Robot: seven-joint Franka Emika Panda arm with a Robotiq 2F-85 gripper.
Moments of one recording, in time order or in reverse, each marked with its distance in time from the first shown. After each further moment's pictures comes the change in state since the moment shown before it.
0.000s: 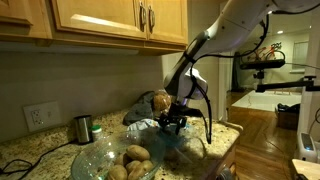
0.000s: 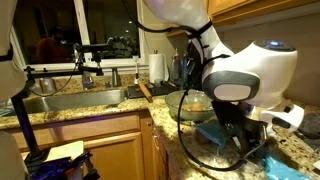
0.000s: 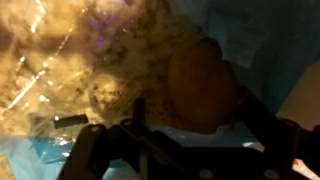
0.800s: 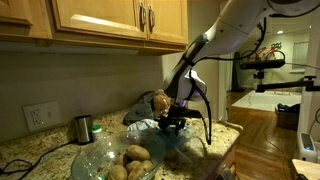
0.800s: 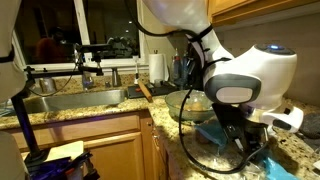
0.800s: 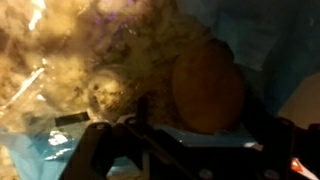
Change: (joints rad) arm 0.002 0.026 -0.001 0.021 -0.035 -0.002 0.003
